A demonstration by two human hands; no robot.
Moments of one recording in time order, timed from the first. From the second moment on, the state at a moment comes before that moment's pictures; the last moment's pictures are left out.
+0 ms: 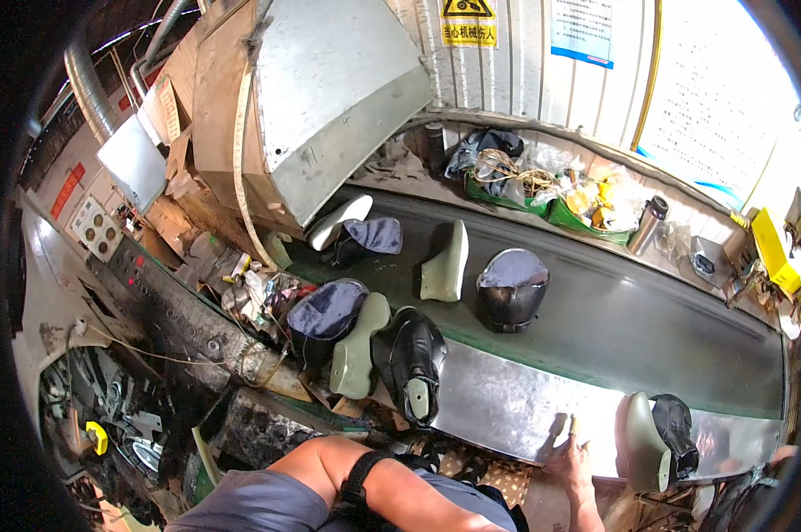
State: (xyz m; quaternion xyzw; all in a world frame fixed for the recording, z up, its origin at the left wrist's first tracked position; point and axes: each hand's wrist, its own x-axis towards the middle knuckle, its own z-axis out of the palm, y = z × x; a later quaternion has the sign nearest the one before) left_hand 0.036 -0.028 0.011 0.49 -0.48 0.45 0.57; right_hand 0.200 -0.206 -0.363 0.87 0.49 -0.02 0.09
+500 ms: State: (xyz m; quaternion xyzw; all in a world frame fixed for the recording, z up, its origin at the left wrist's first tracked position) left_hand 0.035 -0.029 0.012 0.49 -0.48 0.44 0.57; right_hand 0.193 -0.200 -0.331 0.90 0.37 -0.18 -0.14
